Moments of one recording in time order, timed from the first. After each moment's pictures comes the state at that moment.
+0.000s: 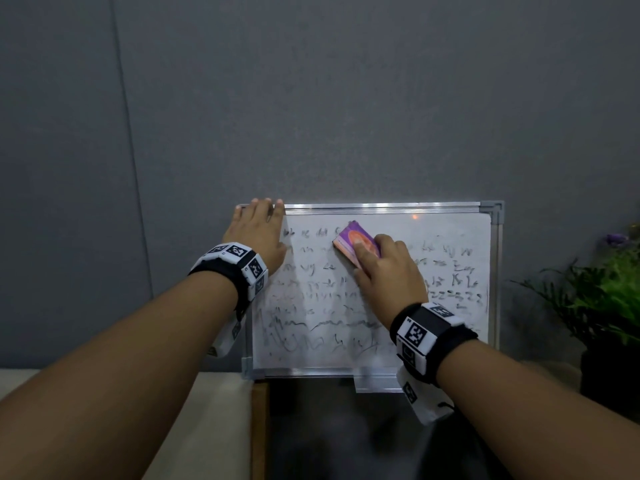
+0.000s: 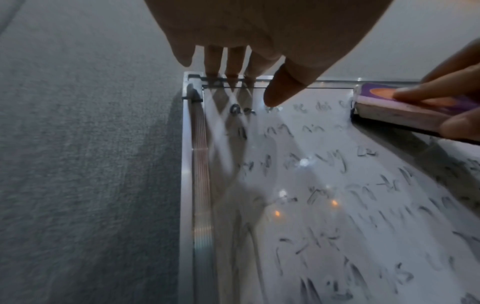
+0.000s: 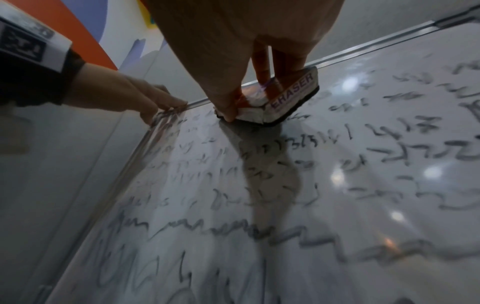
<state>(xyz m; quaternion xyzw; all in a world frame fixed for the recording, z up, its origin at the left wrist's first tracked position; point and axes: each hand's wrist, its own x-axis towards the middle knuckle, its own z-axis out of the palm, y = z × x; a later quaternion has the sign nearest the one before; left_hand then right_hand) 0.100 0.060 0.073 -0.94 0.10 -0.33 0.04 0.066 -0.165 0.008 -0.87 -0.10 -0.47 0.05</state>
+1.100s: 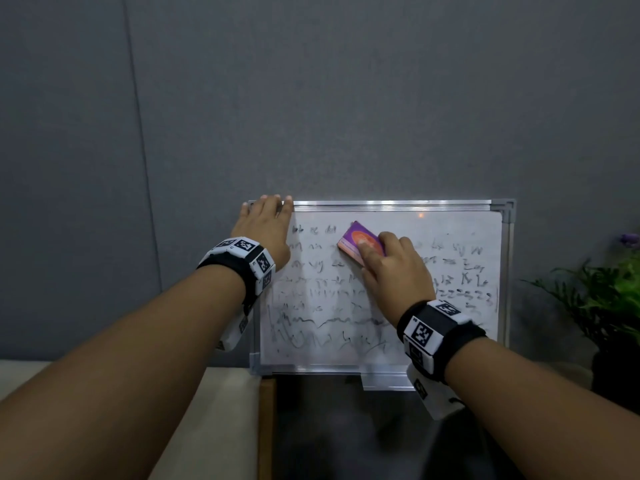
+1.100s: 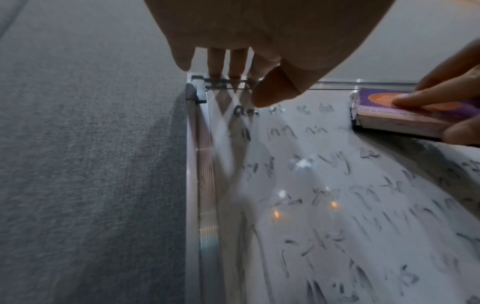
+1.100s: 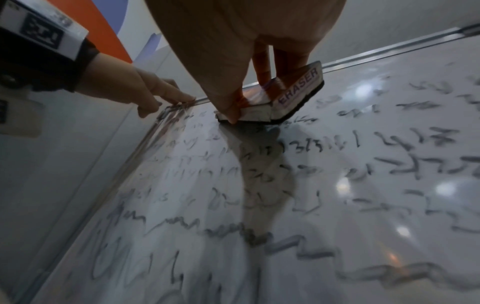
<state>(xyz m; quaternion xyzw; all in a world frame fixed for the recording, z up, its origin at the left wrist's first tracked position) 0.100 0.063 0.075 -0.94 0.10 -0.31 0.05 0.063 -0.162 0.009 -0.87 -0.12 -0.48 0.03</state>
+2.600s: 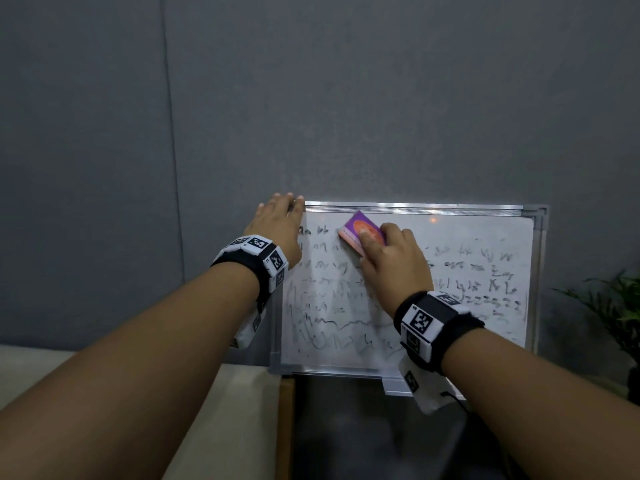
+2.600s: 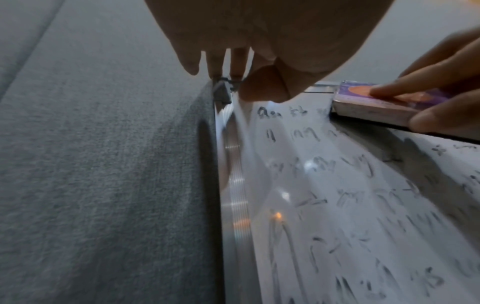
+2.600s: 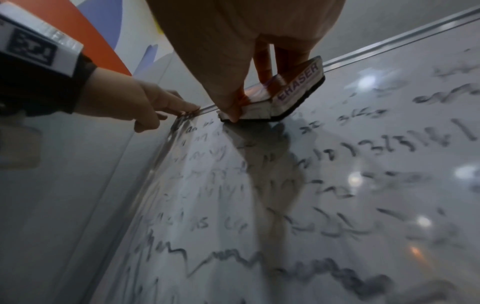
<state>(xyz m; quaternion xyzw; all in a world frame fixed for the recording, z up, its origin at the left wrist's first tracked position) 0.096 0.086 0.076 -0.95 0.10 -0.29 -0.02 0.072 -0.120 0.024 -0.87 -0.12 -0.48 0.05</state>
